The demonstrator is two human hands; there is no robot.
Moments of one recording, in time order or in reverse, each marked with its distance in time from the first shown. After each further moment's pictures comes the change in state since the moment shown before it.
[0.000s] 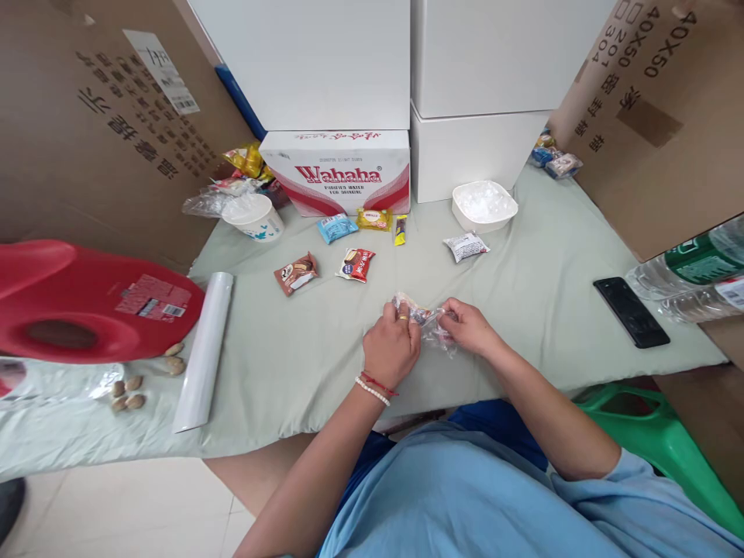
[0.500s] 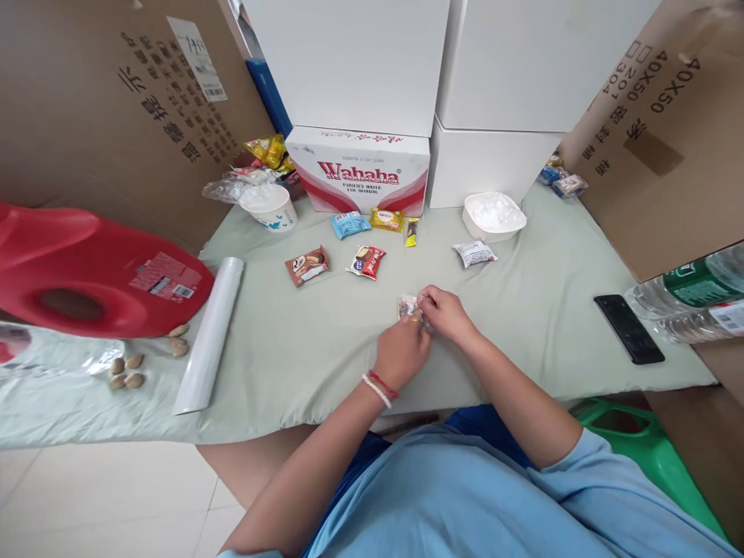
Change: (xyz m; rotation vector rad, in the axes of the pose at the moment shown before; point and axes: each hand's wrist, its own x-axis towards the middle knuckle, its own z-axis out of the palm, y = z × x) left_hand -0.003 -0.003 0.002 -0.316 -0.028 0.013; right_hand 0.041 -0.037 0.038 -0.130 0.064 -0.163
